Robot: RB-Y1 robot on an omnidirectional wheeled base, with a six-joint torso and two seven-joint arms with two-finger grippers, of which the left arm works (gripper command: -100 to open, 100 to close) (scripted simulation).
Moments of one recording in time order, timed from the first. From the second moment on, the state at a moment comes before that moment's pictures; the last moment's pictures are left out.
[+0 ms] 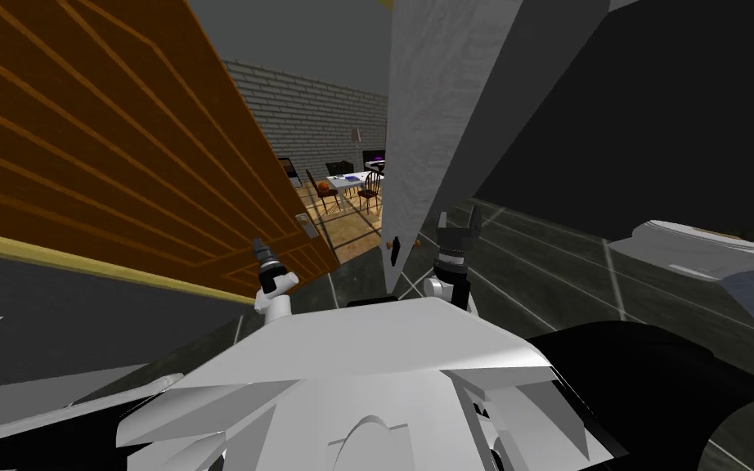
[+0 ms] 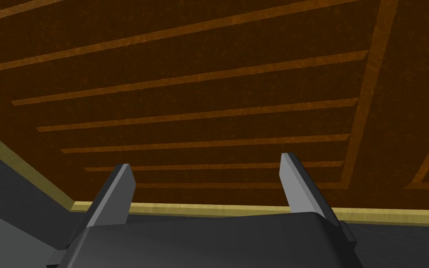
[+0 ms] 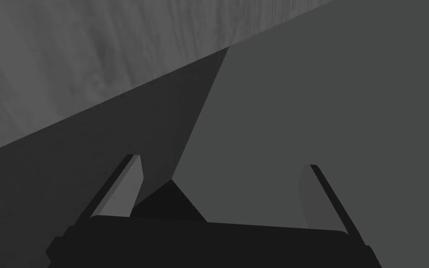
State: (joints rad) arm -0.16 0.09 0.68 -1.22 0.02 -0.41 -0.19
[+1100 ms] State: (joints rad) arm -0.31 0.07 0.85 -0.97 0.05 -0.40 -0.24
